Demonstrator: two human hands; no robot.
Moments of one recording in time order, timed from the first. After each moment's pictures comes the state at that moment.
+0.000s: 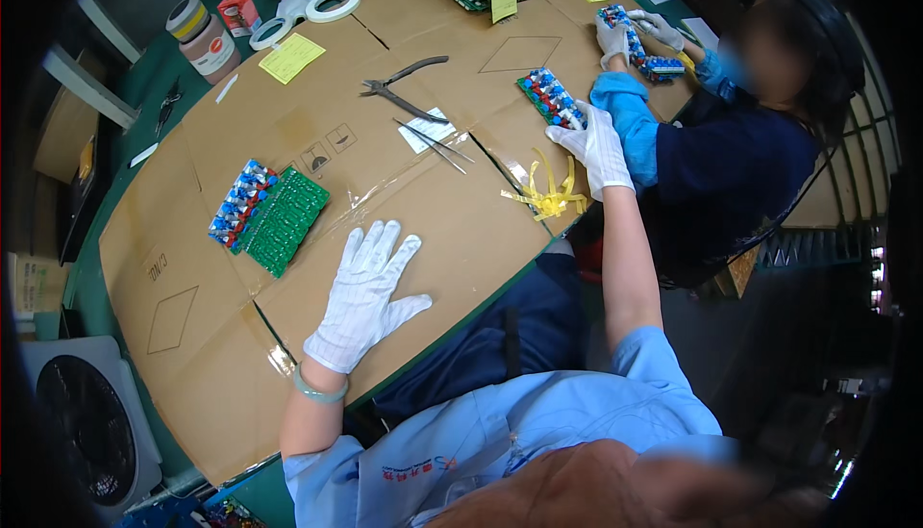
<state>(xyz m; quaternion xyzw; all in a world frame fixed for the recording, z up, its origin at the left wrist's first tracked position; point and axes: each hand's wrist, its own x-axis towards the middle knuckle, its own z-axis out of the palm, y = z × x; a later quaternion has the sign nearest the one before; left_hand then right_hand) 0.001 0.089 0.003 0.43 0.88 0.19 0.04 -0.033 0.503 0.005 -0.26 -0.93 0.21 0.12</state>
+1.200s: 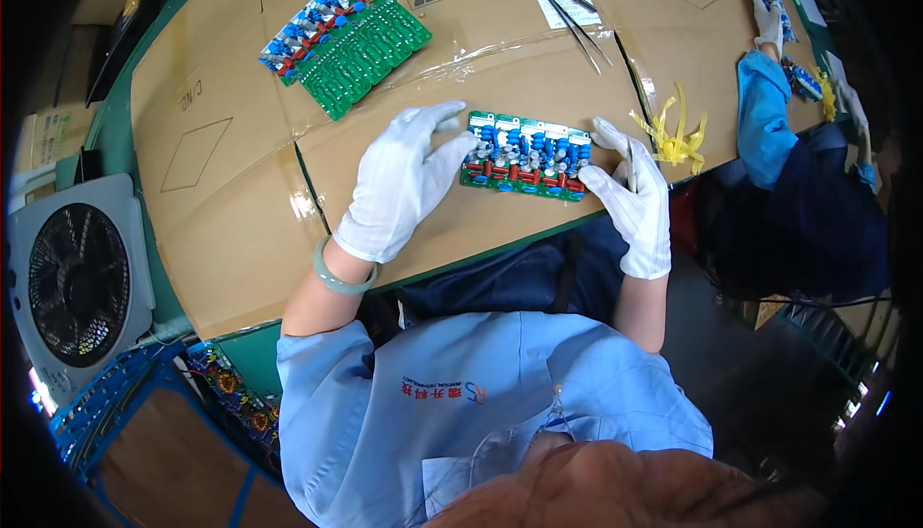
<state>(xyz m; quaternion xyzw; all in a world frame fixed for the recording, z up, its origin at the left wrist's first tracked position) 0.008 0.075 0.000 0.19 0.91 0.37 0.01 0.073 0.355 -0.003 -0.06 -0.85 0.52 0.02</state>
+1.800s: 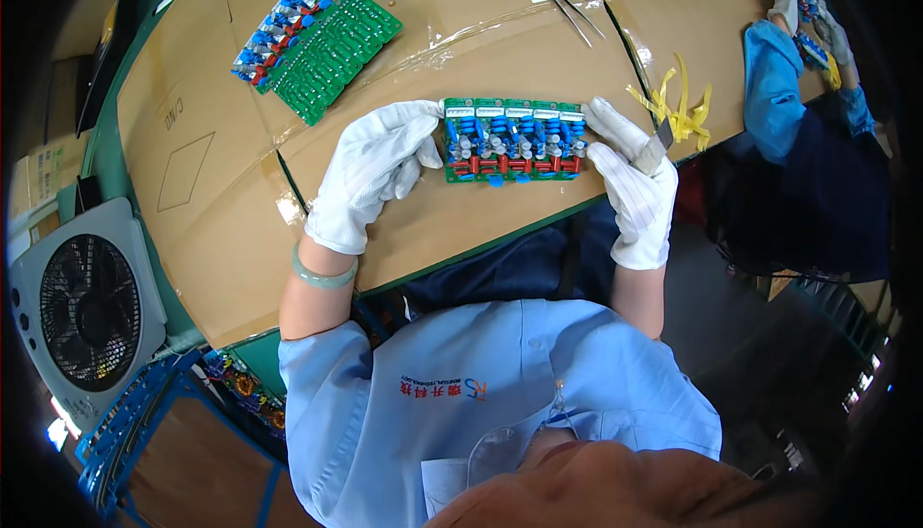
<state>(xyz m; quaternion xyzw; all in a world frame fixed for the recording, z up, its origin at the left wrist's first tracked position) -0.003 0.065 0.019 -0.08 0.65 0.69 0.31 0.077 0.341 -0.004 -0.16 -0.66 0.73 0.03</state>
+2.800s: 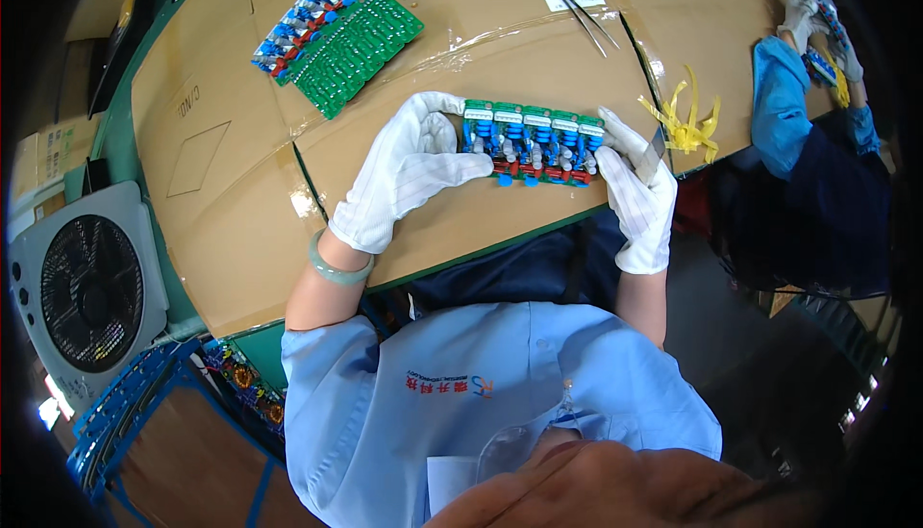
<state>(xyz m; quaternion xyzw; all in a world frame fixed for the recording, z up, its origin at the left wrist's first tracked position) 0.000 0.077 0.003 -0.01 0.69 0.66 0.30 0.080 0.341 -0.017 -0.10 -0.73 0.68 0.04</state>
